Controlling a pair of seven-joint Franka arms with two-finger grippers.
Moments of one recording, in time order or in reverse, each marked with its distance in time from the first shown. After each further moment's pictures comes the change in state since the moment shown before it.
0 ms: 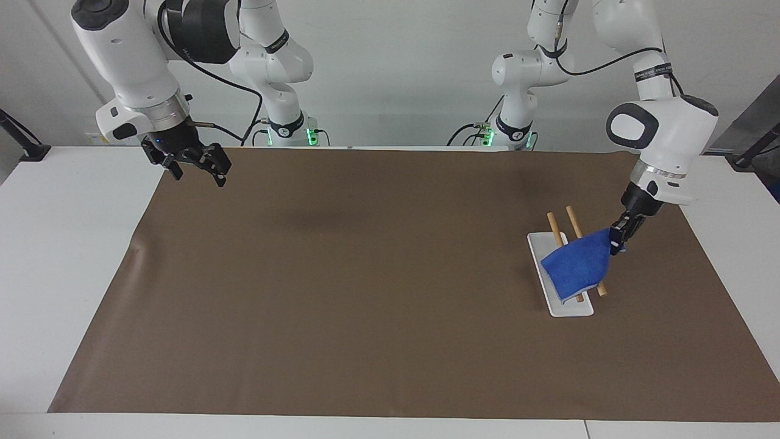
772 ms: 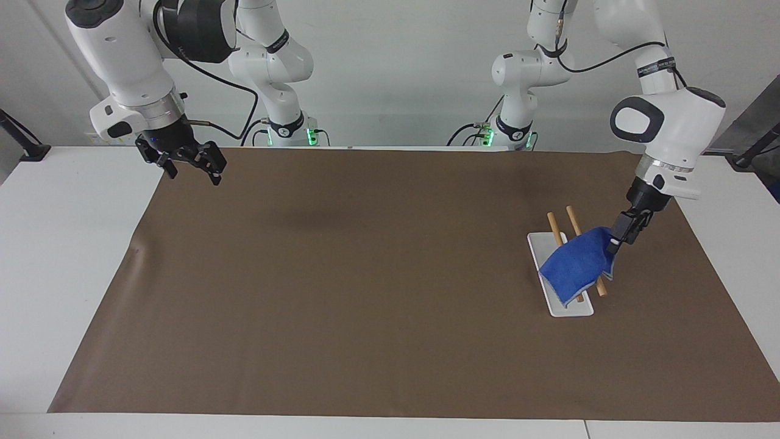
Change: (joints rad) left arm 0.000 -0.011 0.016 0.061 0.019 -0.027 0.010; right arm 0.055 0.000 -0.069 0.008 -0.009 -0.014 -0.023
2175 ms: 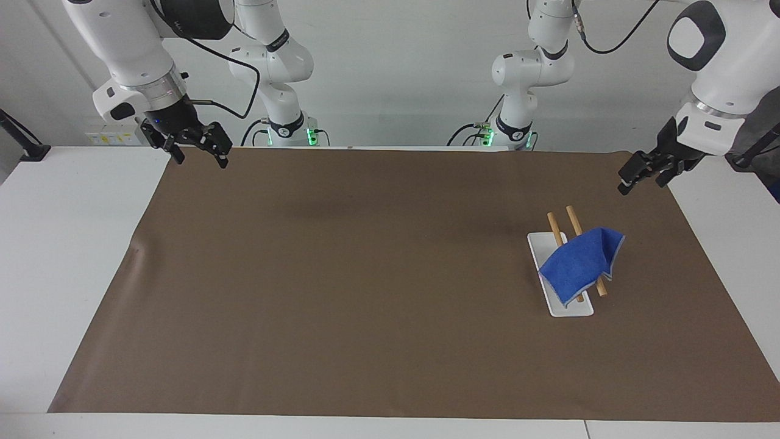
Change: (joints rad) left arm -0.008 0.051 -0.107 0.598 0.333 -0.915 0.010; right arm 0.003 -0.046 0.002 0.006 0.044 -0.067 -0.016
